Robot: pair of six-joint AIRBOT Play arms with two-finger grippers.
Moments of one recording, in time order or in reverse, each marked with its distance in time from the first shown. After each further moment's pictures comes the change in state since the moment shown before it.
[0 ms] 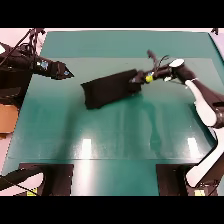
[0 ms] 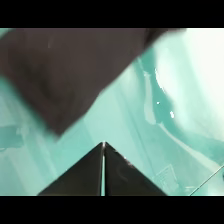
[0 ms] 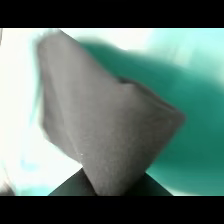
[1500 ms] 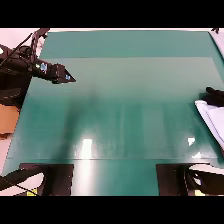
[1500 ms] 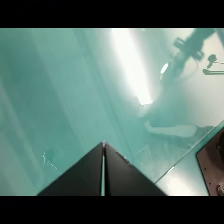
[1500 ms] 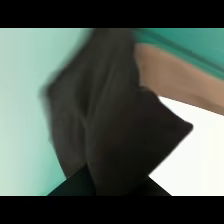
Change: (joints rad) left arm 0.001 0.000 0.000 -0.060 -0.084 -0.035; right arm -1.281 0.520 -0.154 -0.673 0.228 0.622
